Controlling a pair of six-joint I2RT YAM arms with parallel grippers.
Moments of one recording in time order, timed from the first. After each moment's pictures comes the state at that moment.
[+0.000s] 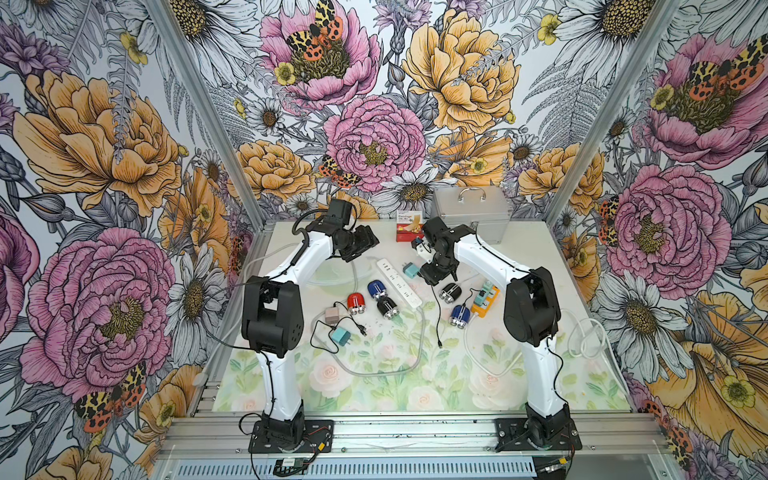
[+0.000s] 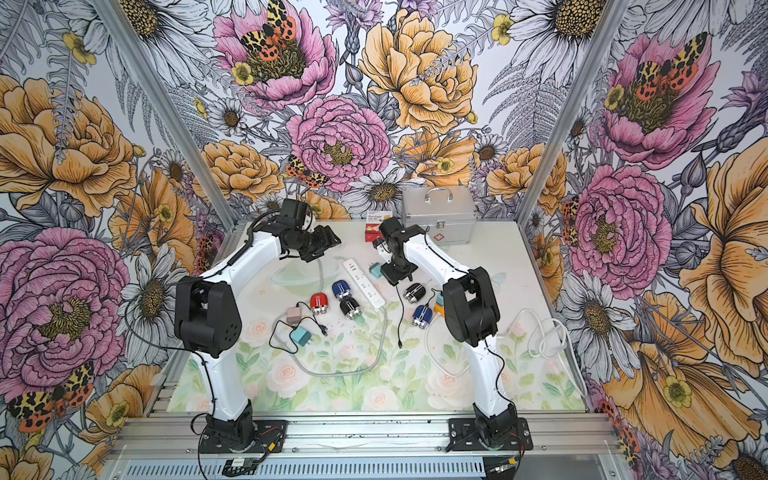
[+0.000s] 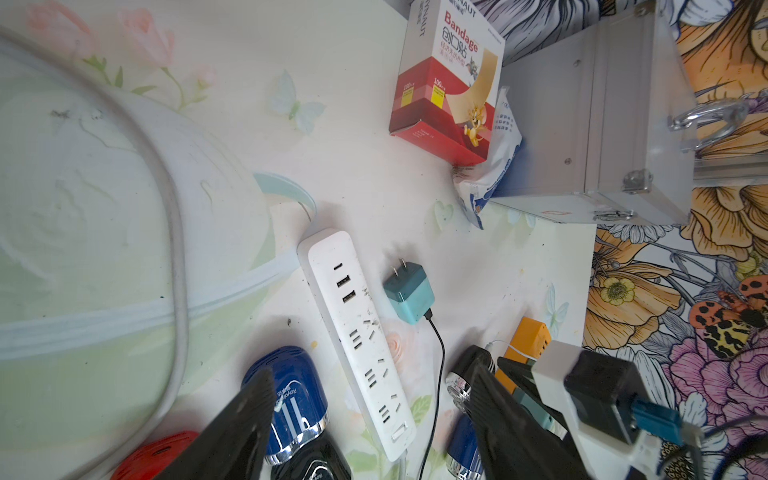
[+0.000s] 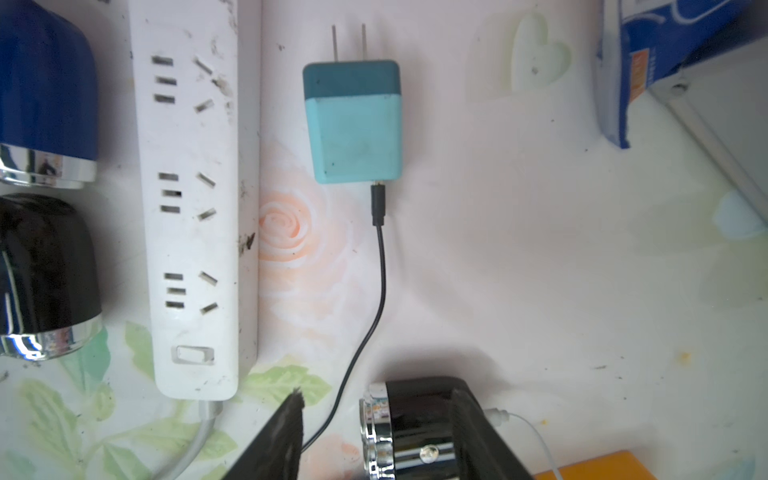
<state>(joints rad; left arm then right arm) -0.25 1.97 1.71 -0.70 0.31 -0.68 0.47 2.18 1.92 -1.05 0.00 -0.26</state>
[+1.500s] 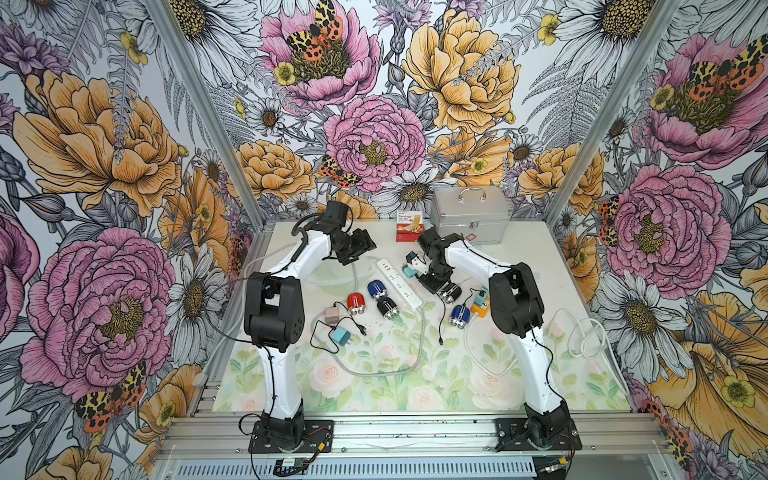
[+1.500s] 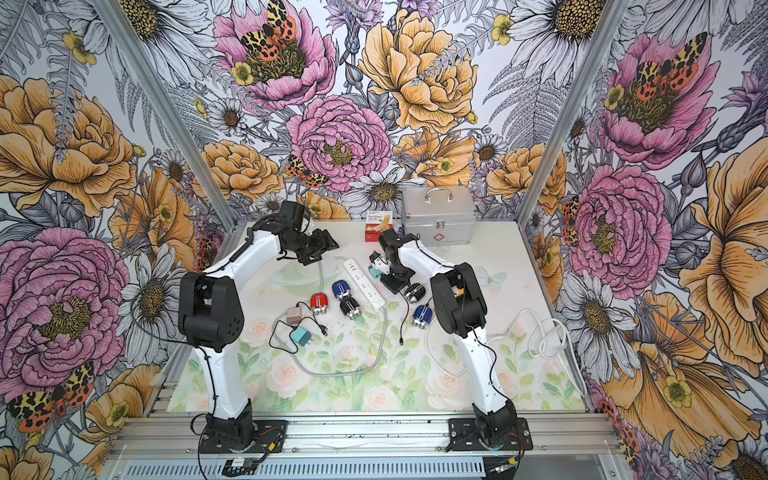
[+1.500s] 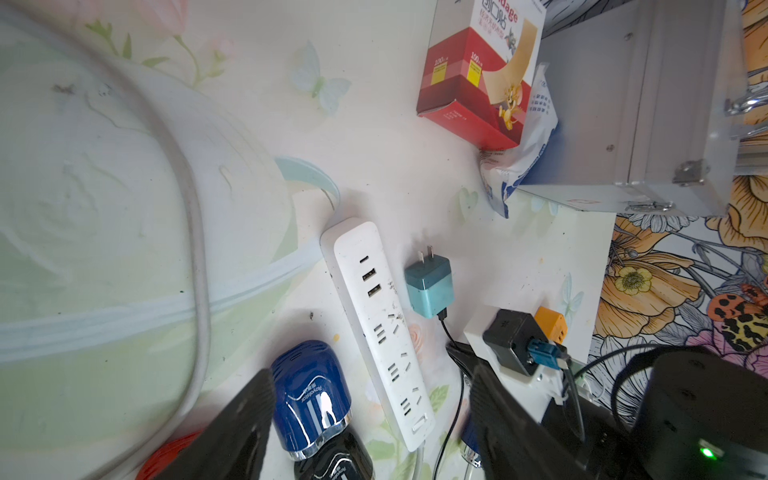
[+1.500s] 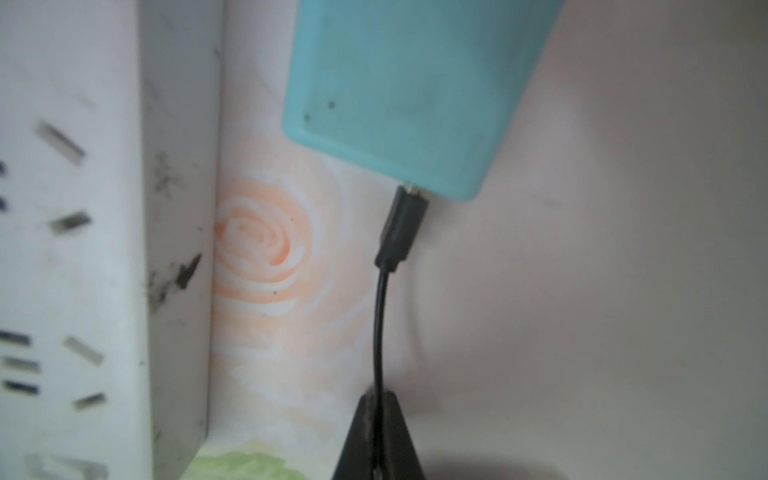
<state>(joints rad) -0.22 2.01 1.73 -0.74 0.35 -0.64 0.46 2.33 1.93 -1.03 -0.05 -0.34</state>
